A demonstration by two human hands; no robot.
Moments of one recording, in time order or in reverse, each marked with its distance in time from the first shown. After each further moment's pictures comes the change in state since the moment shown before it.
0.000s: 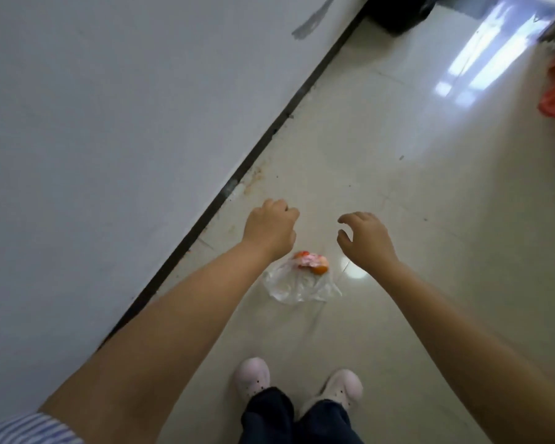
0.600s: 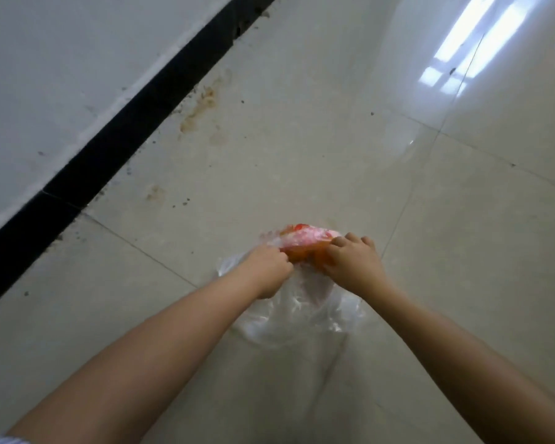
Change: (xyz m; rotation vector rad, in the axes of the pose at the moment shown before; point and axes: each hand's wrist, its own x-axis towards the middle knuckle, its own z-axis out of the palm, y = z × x) left_hand 0.206 -0.023 0.507 0.333 -0.259 0.422; right_hand 0.161 0.244 0.436 -0.397 -0.070 -0.141
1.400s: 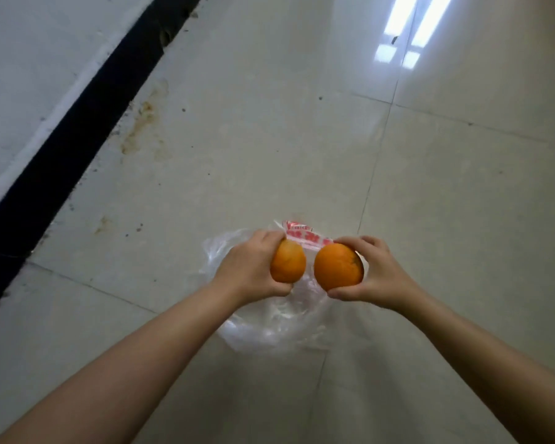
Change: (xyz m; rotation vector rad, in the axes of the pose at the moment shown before) left_hand 0.007 0.022 -0.036 -0.582 0.237 -0.161; right_hand -0.059 0.052 -0.004 0.784 0.036 0.288
